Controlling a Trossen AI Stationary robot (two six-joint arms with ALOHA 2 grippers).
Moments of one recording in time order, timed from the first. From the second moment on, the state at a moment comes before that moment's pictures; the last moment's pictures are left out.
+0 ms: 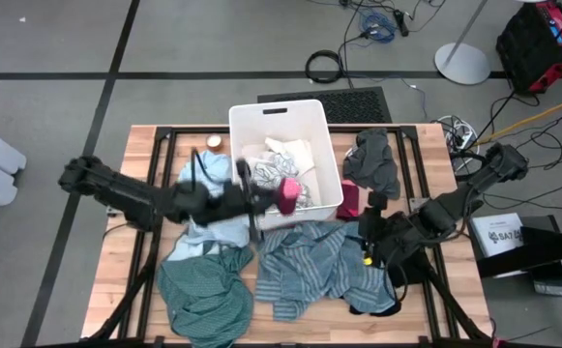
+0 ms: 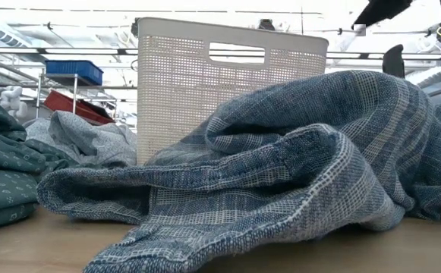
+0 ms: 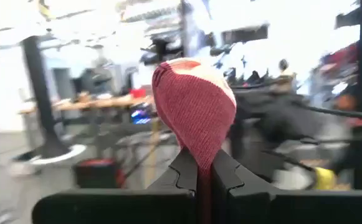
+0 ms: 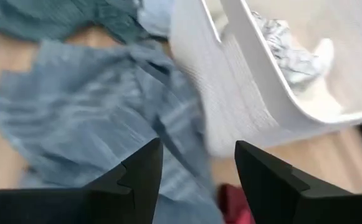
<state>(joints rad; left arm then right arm) -0.24 1.36 1.11 0.50 -0.42 0.22 0.61 1.15 1.01 -0.85 0.65 0.49</state>
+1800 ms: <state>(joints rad) 0.39 1.54 1.49 -0.64 -0.19 -0.16 0.53 0.72 0.66 -0.96 0.69 0.77</state>
